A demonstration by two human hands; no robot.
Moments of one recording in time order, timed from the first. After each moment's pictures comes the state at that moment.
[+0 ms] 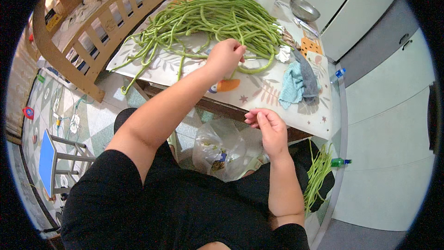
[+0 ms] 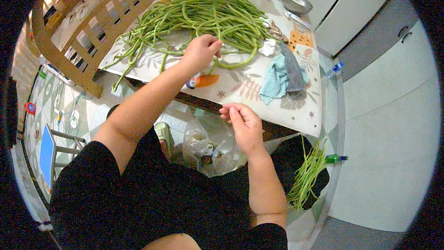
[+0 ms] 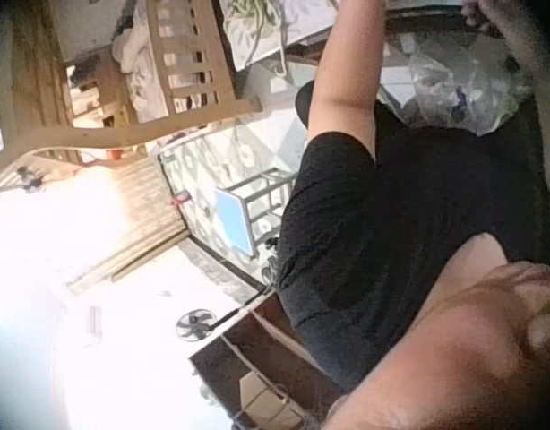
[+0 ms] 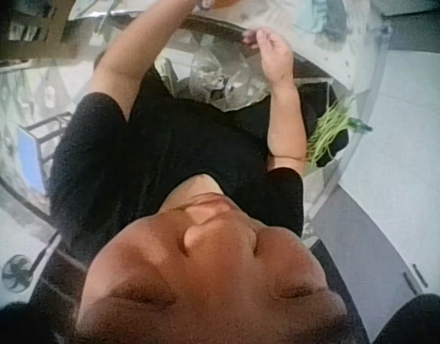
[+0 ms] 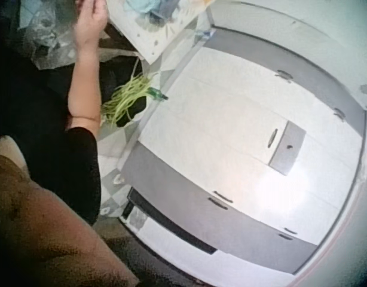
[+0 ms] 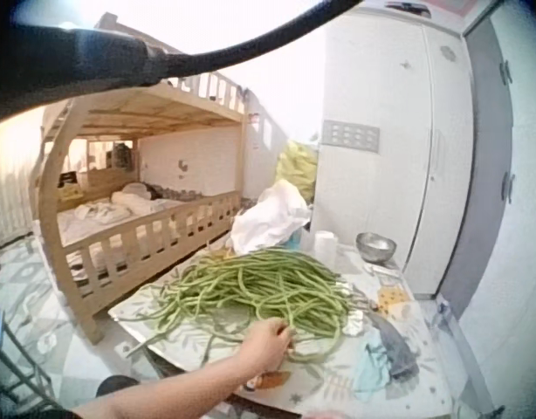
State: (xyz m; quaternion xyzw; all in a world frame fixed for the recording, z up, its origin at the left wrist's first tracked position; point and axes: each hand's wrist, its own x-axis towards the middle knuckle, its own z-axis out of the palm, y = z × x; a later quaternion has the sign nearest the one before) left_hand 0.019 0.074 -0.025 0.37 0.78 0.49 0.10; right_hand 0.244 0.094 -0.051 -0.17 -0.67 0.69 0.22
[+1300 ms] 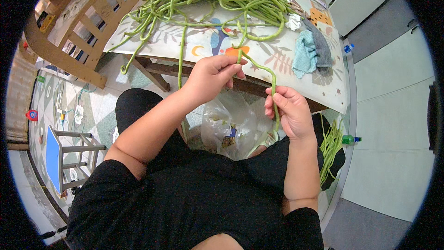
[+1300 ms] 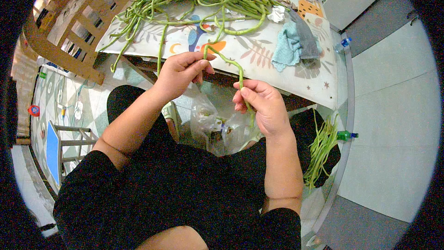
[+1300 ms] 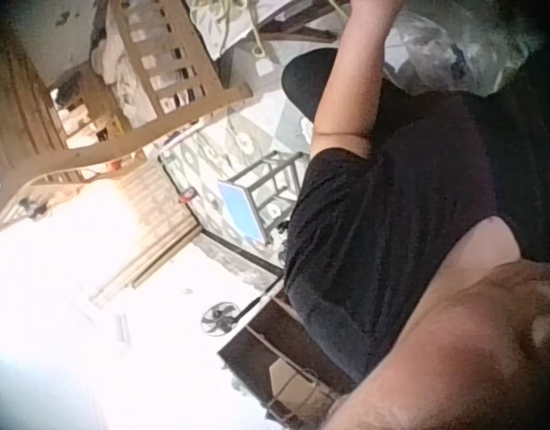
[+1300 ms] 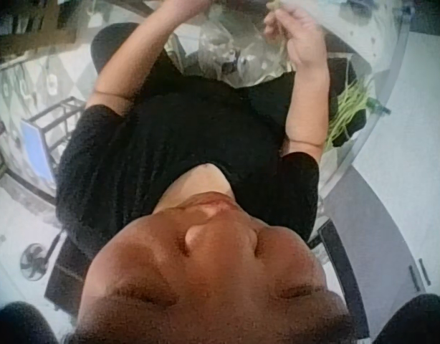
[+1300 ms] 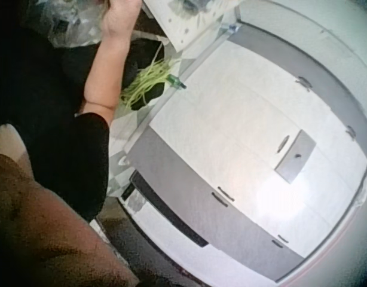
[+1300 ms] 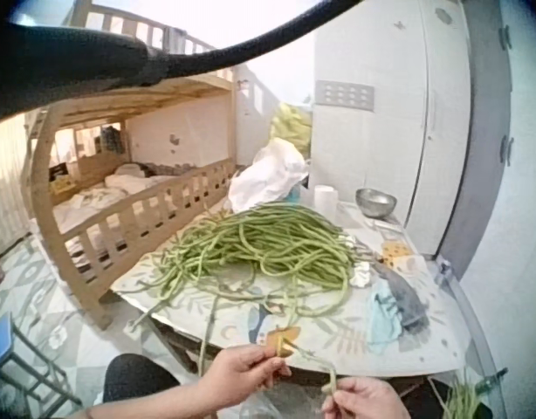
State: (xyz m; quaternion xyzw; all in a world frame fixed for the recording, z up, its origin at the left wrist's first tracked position) left_hand 0.092 -0.033 -0.038 0.40 0.63 0.58 0.31; right_hand 0.268 0.095 -0.039 -0.17 -0.52 0.83 0.12
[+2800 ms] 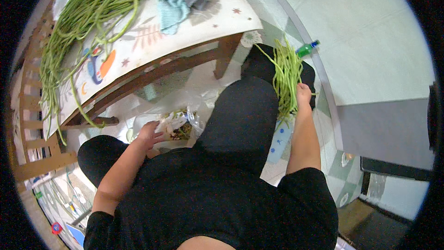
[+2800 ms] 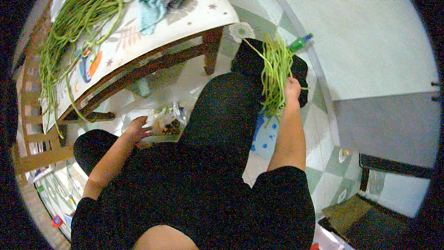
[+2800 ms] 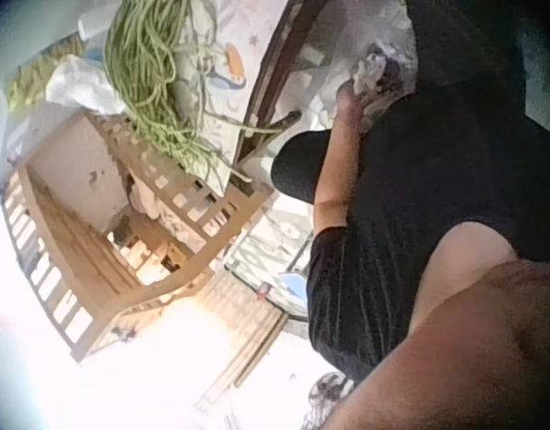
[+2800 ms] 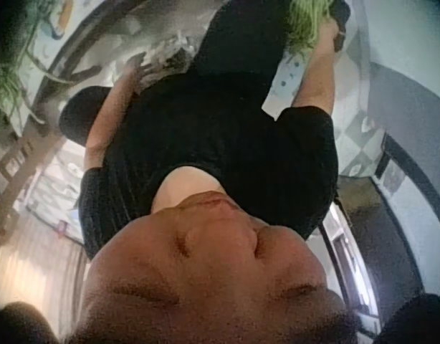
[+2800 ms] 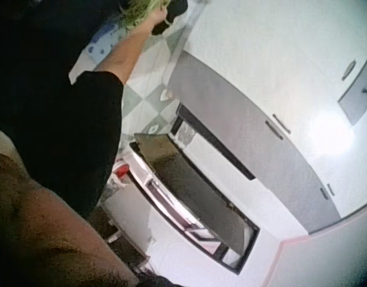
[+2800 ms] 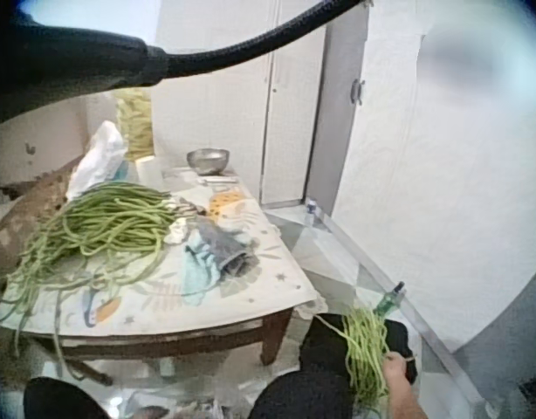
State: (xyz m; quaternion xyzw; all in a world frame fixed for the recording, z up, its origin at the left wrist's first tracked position) left_hand 0.131 -0.072 -0.259 -0.02 0.70 0.32 0.63; right_hand 0.674 0.243 -0.325 -0.74 -0.57 0.20 0.28
